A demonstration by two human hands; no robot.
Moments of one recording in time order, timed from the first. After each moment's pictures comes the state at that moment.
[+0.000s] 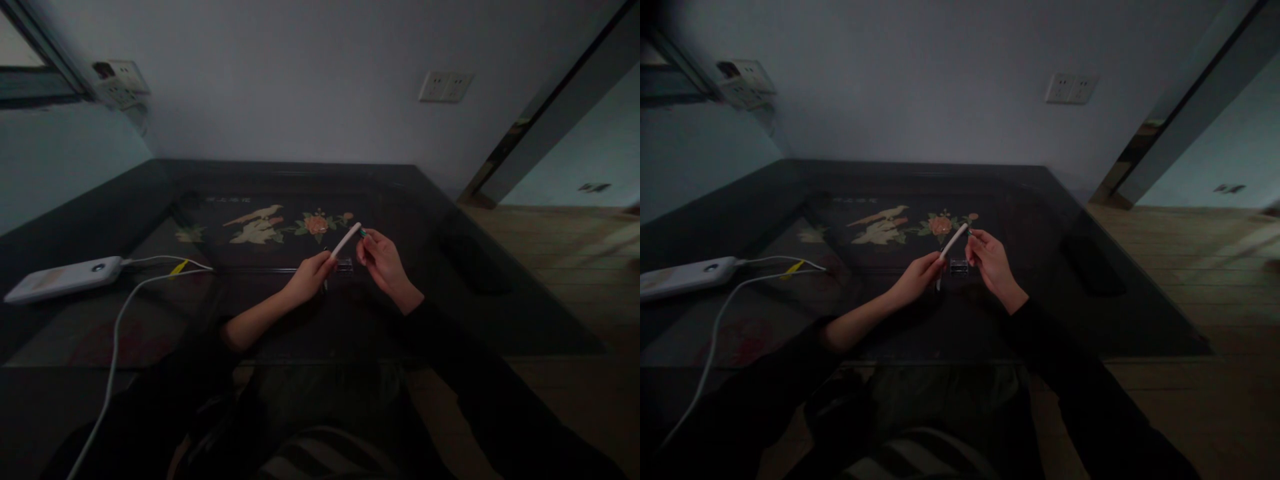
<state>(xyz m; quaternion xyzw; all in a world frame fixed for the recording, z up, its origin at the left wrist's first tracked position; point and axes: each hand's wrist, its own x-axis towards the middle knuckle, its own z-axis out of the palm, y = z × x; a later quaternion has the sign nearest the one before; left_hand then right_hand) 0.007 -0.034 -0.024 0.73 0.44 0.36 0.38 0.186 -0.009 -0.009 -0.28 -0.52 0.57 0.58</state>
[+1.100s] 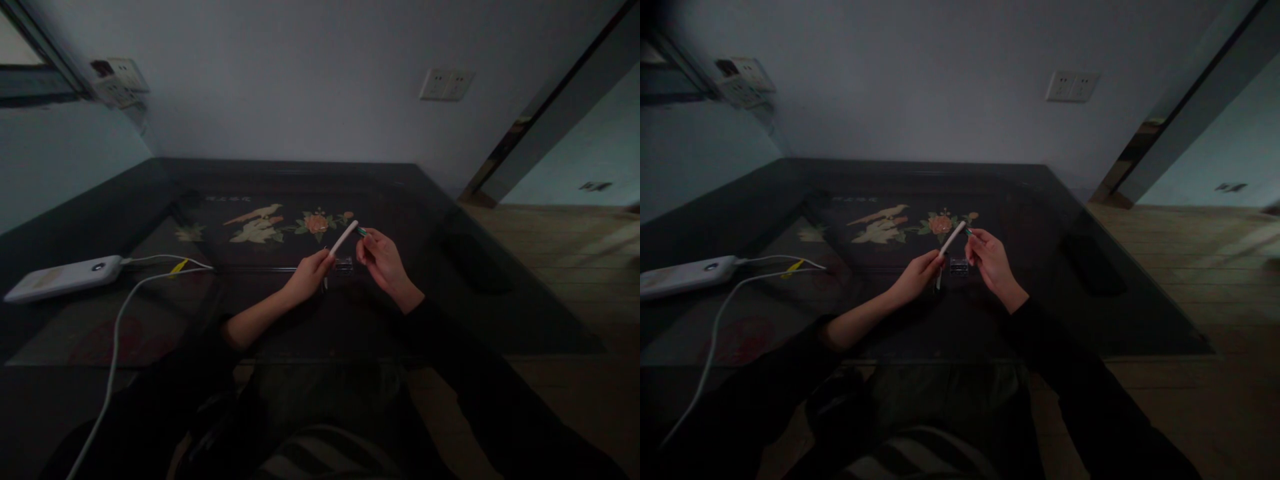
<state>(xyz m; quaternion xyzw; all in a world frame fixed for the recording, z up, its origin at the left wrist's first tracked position) 0.006 -0.033 -0.025 0.72 0.46 0.36 0.38 0.186 -0.009 -0.009 -0.29 -0.53 0.56 0.57</state>
